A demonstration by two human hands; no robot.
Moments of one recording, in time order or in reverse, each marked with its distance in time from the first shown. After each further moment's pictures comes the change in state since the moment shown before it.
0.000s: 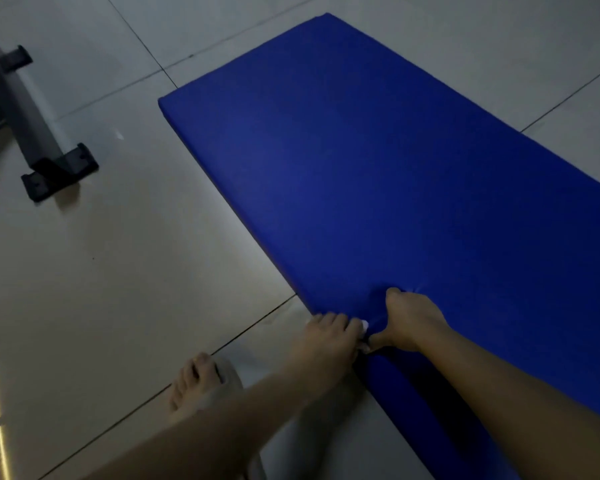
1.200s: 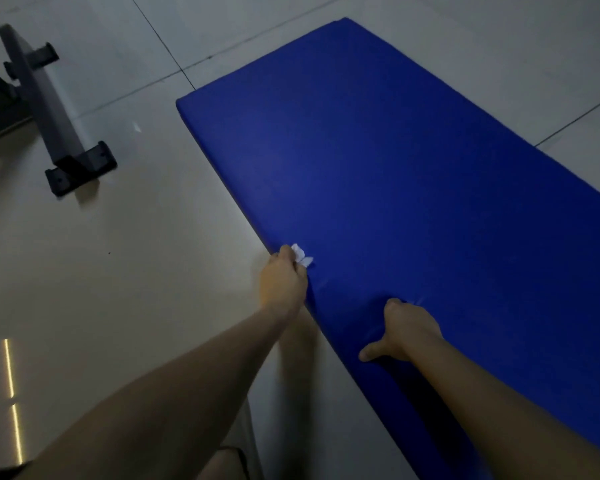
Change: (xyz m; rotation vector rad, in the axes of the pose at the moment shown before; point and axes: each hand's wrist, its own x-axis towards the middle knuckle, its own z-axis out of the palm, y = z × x) left_hand 0.064 -0.079 -0.050 -0.298 0.357 -0.865; right_hand 0.008 -0.007 -0.001 -0.019 -0.121 0.054
